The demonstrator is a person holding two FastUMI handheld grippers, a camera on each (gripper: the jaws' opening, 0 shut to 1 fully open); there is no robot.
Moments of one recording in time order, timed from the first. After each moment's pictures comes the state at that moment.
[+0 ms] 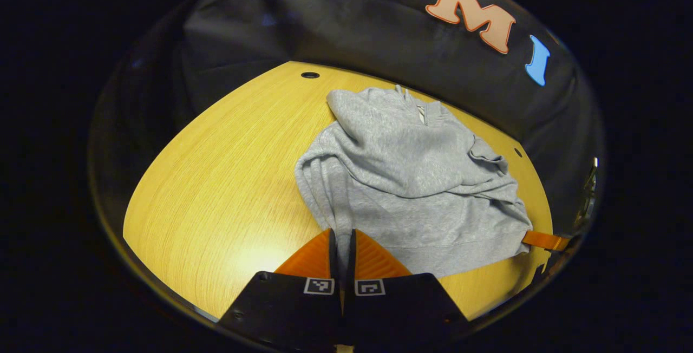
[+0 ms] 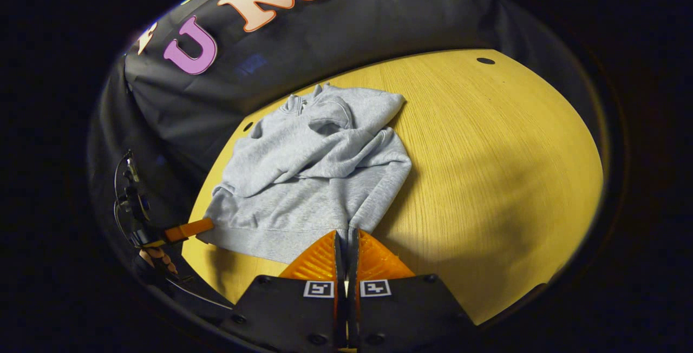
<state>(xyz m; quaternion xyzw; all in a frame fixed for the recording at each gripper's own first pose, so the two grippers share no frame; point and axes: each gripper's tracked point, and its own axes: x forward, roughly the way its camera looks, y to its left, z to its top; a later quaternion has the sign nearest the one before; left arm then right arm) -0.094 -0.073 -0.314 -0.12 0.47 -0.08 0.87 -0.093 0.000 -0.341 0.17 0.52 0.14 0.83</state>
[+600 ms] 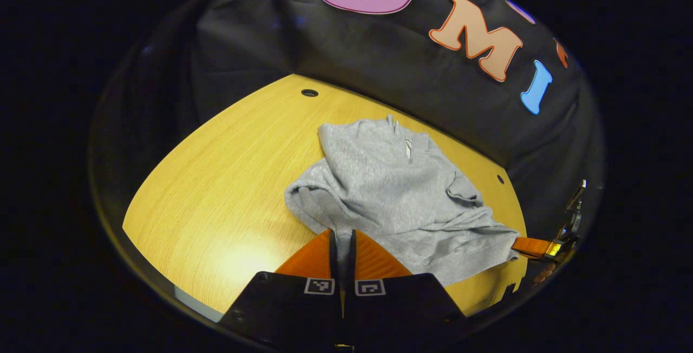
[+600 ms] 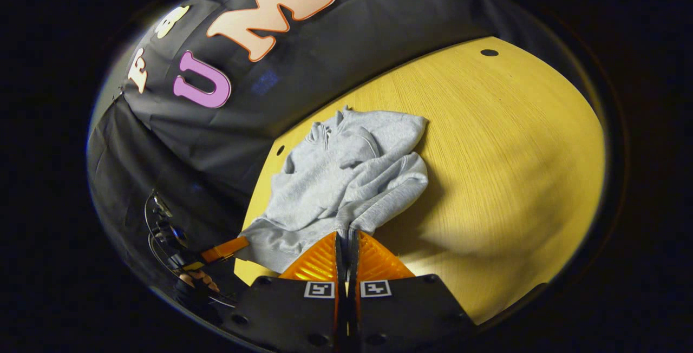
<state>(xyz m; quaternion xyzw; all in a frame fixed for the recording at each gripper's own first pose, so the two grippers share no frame) -0.042 -0.074 -0.253 -0.19 0.44 -0.08 0.88 -0.030 0.016 -0.282 0.29 0.50 0.15 0.80</state>
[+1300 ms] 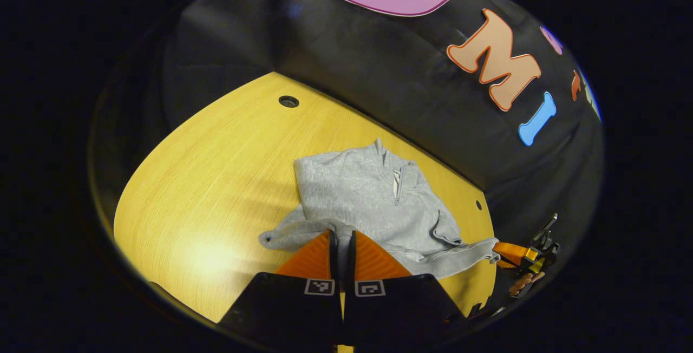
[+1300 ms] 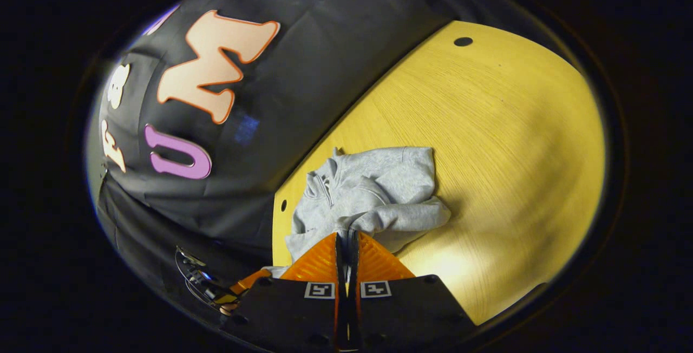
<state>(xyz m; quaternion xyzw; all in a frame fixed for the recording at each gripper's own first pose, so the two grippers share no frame) 0.060 -0.079 -0.258 -0.26 0.45 -0.13 0.84 0.065 0.023 -0.289 0.43 0.49 0.04 0.76</state>
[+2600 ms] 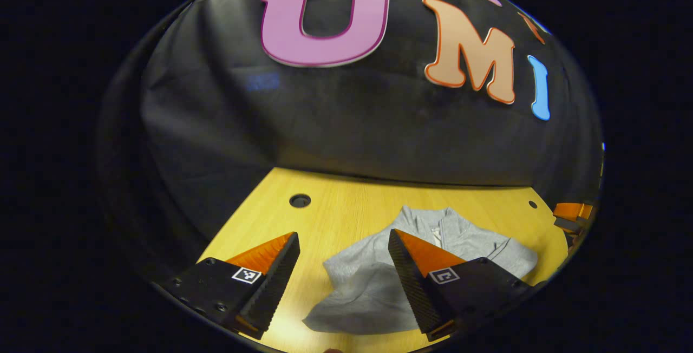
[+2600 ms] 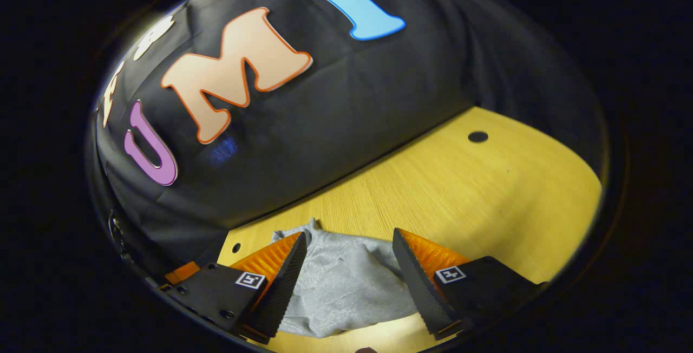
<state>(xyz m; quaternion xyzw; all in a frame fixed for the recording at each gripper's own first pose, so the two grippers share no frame) 0.178 -0.051 -0.198 -0.05 0.27 -0.10 0.96 0.164 -0.015 -0.248 0.23 0.31 -0.01 0.92</state>
